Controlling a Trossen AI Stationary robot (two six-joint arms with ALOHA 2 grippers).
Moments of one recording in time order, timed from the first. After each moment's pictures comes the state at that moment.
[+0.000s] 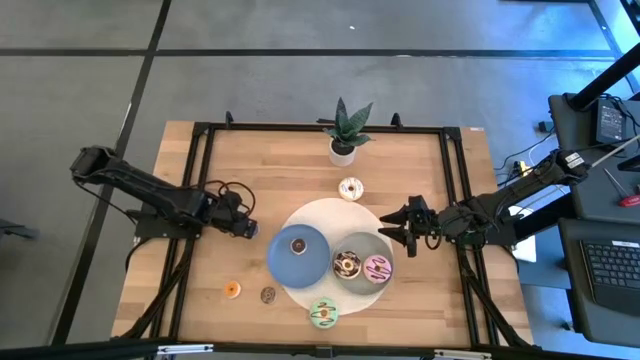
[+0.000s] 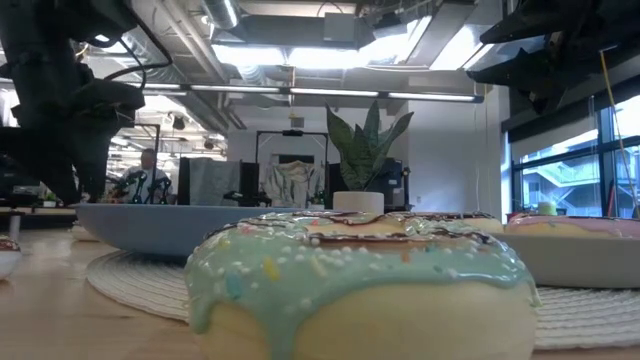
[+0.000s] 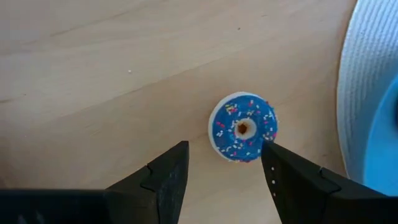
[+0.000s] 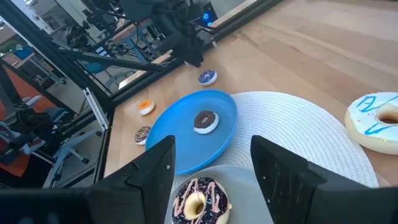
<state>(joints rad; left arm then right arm) -0.27 1.03 0.51 -0.75 -0.22 -1.51 0.45 0.86 0.40 0.13 0.50 0.70</state>
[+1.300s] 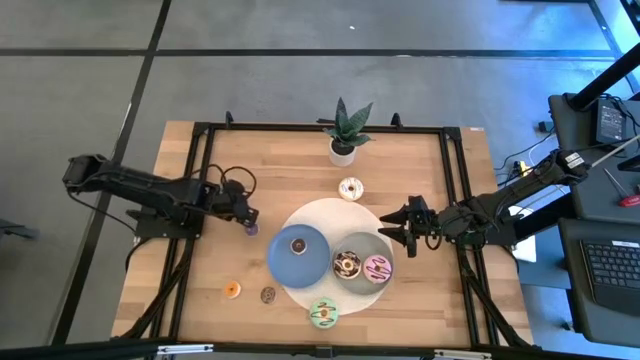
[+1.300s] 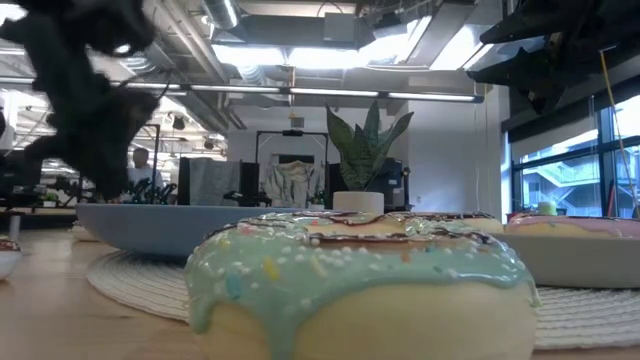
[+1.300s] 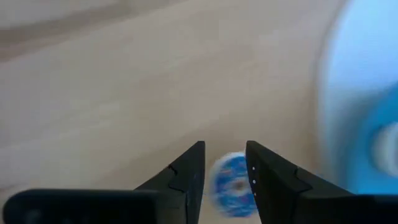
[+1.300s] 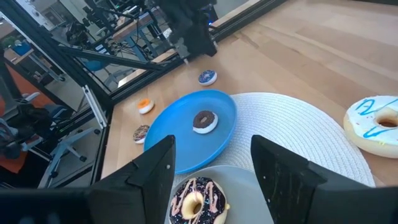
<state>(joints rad) -0.07 0.94 0.46 -0.67 -0.23 -1.24 0.45 0.86 0.40 0.13 0.50 0.68</state>
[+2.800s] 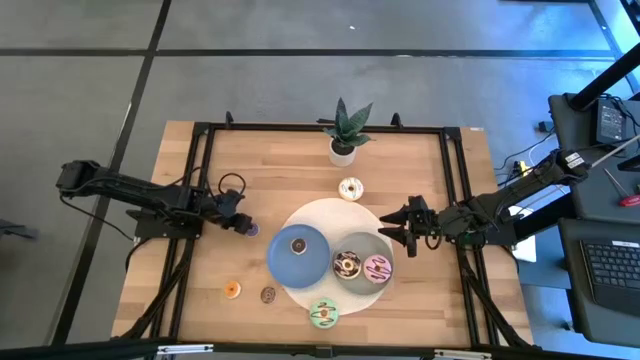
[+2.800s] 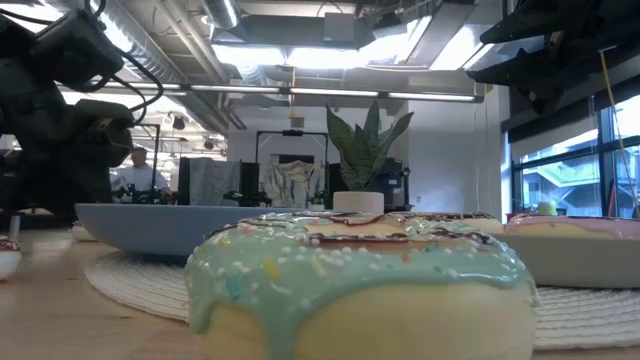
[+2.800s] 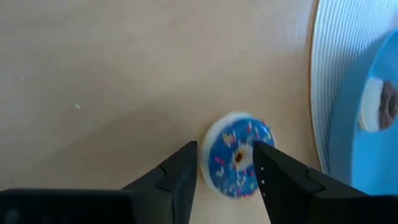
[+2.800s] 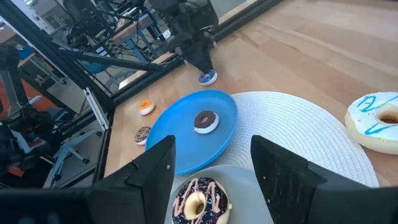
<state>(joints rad) -0.06 0.75 0.17 -0.33 -0.03 -1.25 0.45 0.86 0.40 0.13 0.50 0.70</state>
